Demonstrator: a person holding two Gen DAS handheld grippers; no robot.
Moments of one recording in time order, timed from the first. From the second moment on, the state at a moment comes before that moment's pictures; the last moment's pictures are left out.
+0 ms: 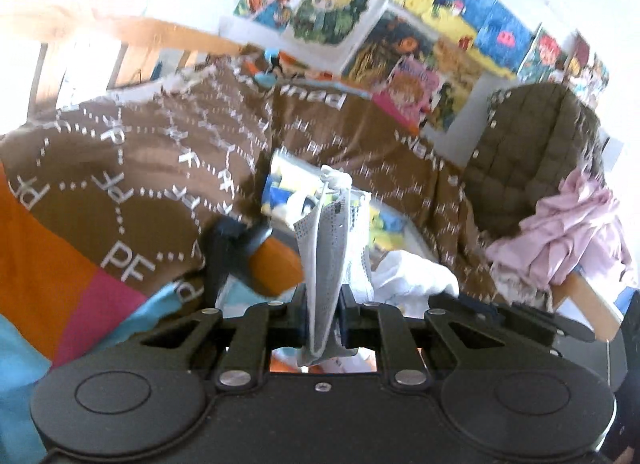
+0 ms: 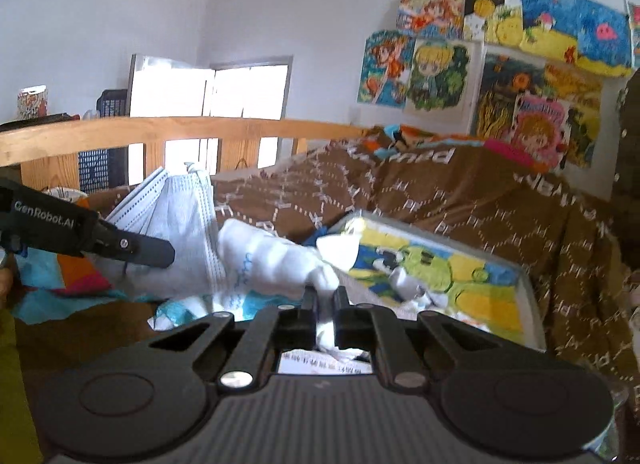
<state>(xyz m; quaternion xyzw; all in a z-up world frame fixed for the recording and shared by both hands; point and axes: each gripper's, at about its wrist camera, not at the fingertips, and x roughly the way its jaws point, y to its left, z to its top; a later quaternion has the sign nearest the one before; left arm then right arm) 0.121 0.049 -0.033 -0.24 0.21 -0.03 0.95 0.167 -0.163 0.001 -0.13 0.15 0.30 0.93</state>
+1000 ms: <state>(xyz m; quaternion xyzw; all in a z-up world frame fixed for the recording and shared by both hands) 0.160 0.032 -0.003 -0.20 0.10 -0.05 0.97 0.195 -0.205 0.052 -0.02 0.04 0.22 0.97</state>
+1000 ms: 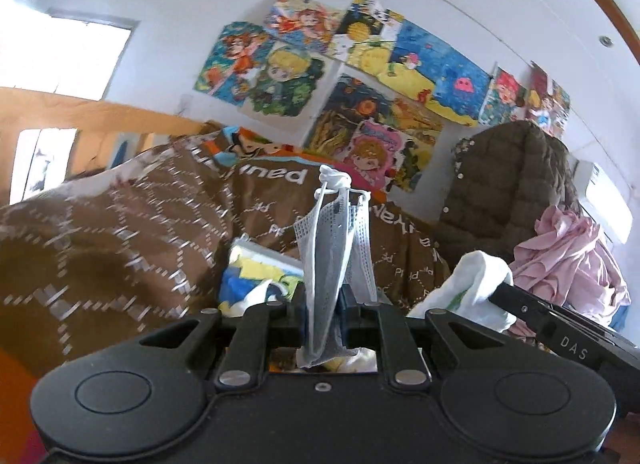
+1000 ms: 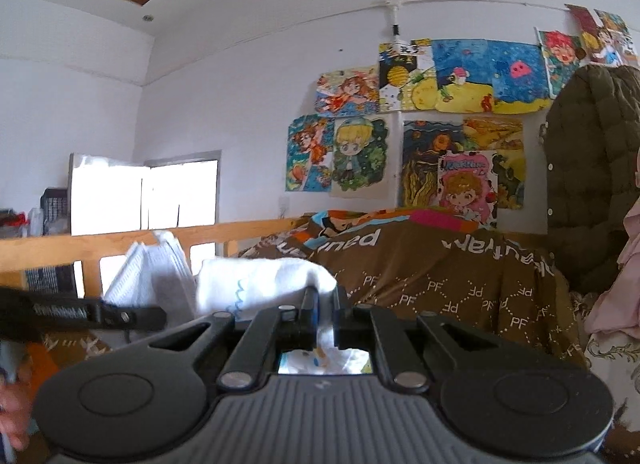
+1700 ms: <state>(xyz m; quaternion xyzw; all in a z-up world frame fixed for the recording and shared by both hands) 0.342 0.058 -0.070 -0.18 0.21 -0.06 0.96 0.367 -0.194 -0.010 0.05 0.14 0.17 0.97</state>
